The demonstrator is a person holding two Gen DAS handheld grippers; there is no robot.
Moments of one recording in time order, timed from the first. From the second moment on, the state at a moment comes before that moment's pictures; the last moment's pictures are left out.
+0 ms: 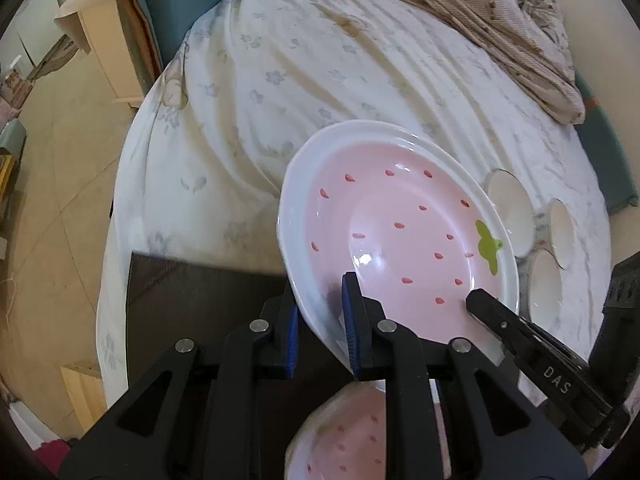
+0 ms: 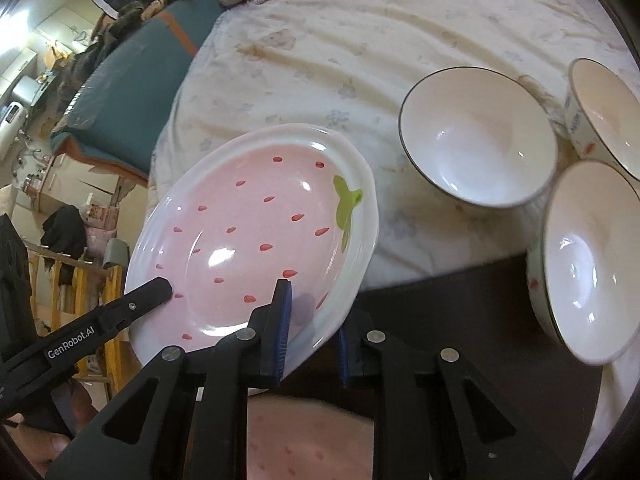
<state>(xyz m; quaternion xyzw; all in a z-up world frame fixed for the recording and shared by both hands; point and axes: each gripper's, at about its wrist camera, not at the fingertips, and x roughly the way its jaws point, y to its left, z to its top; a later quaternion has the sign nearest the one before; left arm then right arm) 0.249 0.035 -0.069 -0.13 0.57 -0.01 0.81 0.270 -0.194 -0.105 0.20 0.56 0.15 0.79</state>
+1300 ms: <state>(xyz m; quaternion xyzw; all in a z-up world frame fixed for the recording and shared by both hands) 0.063 -0.016 -0.057 -0.07 0.59 -0.09 0.80 0.052 -0.253 -0.072 0.19 0.55 0.18 0.79</state>
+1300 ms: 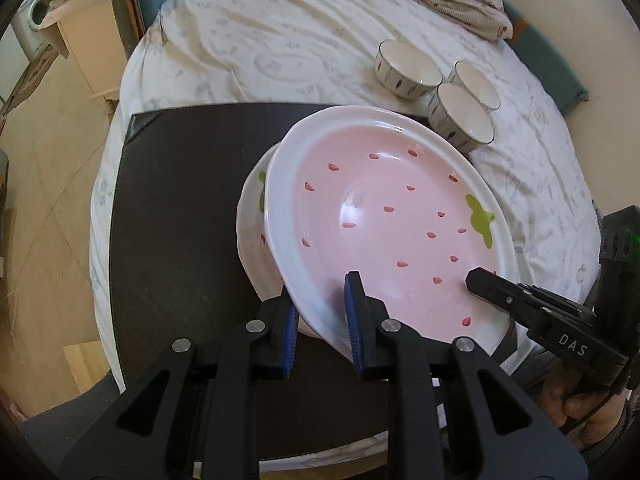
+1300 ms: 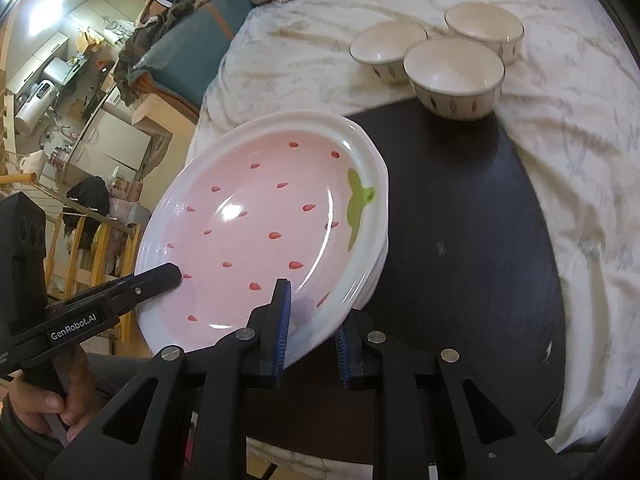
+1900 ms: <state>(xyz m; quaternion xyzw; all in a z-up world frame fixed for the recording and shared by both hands) 0.072 0.005 -0.087 -0.07 0.62 -0.07 0.78 0.068 -0.237 -0.110 0.20 0.59 0.19 0.76</state>
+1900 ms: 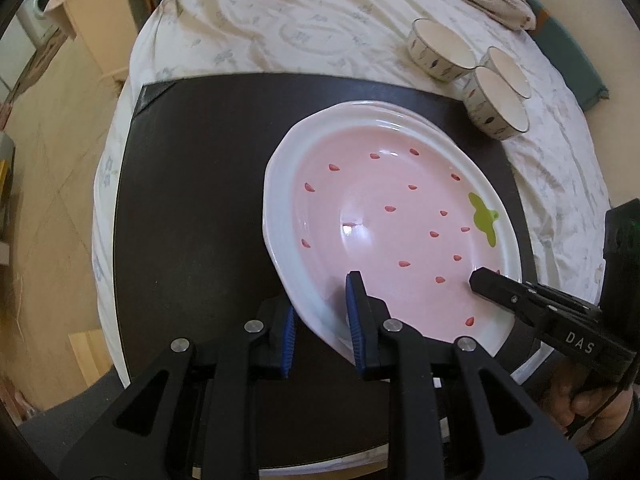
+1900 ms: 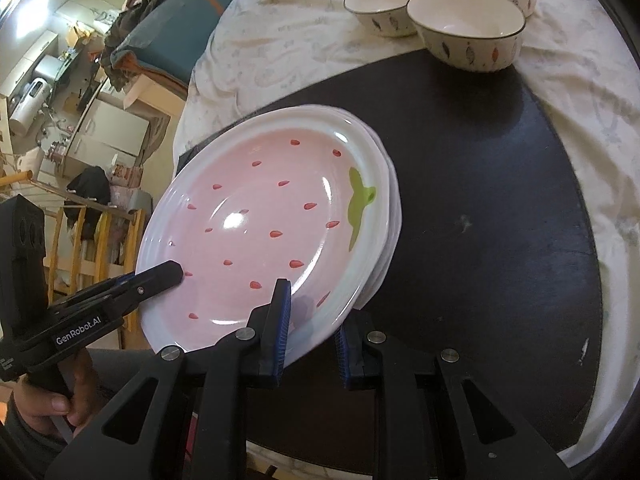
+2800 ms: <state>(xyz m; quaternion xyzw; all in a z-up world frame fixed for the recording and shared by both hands) 0.080 -0.001 -0.095 0.01 0.64 -0.03 0.77 0.080 -0.234 -0.132 0.23 0.62 0.20 0.72</state>
